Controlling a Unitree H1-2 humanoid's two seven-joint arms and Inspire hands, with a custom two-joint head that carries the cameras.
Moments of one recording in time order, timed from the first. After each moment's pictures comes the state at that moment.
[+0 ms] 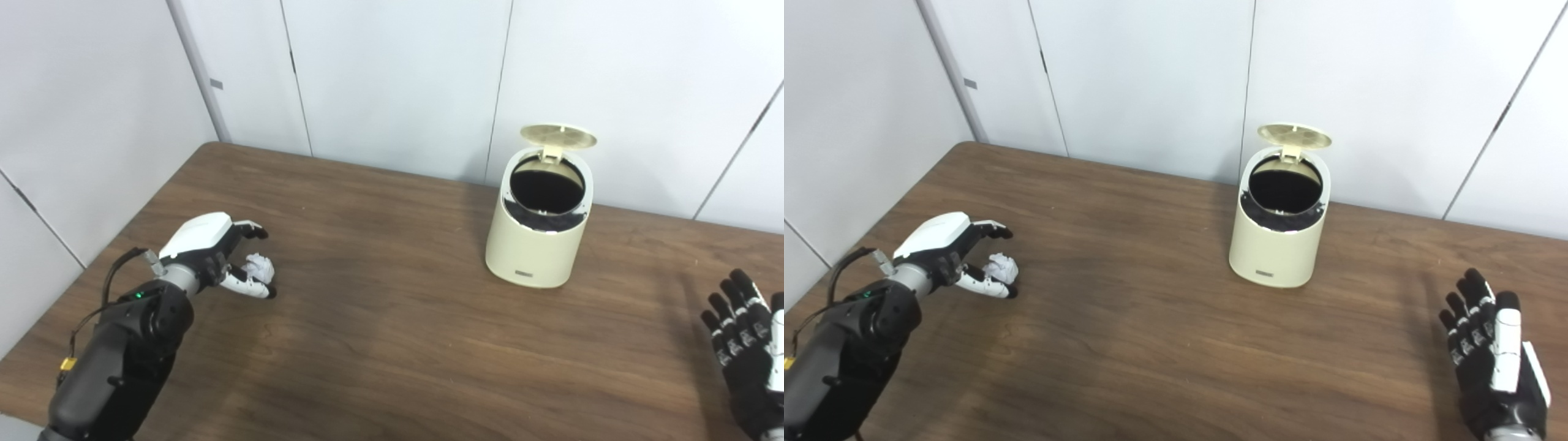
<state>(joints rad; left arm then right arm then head) -0.03 0.64 0.11 -0.31 0.77 0.47 -0.50 -0.10 -0.15 -0.18 -0.14 0.32 0.29 0.11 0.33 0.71</state>
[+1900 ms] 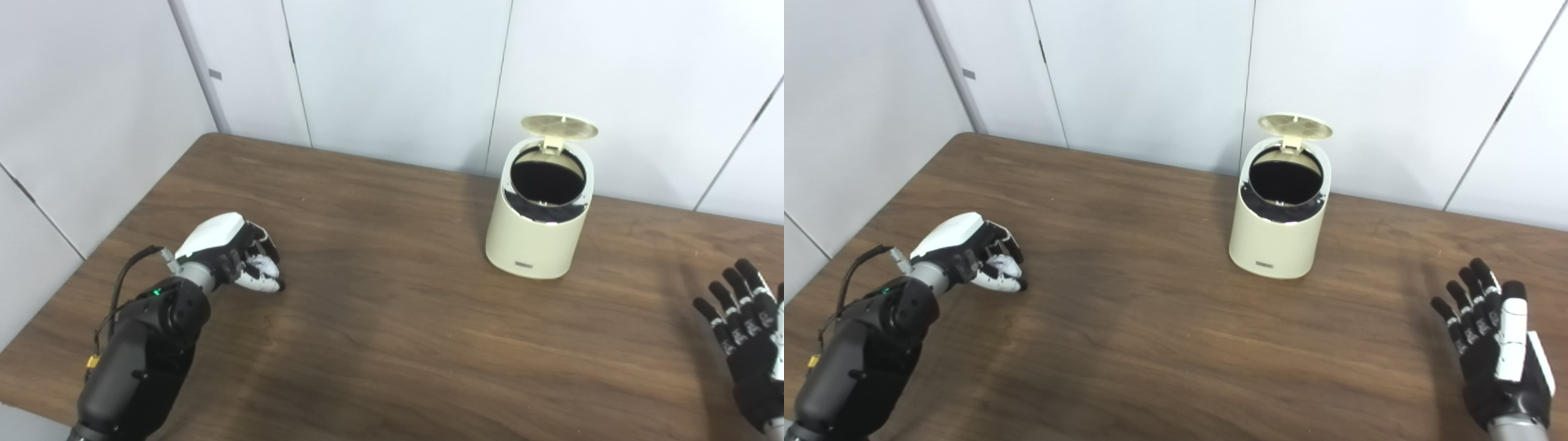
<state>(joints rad) -0.05 0.55 0.14 -0.29 0.81 0.47 -0.54 -0.11 -0.16 -0.19 -0.14 0.32 0.29 0.11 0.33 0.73</state>
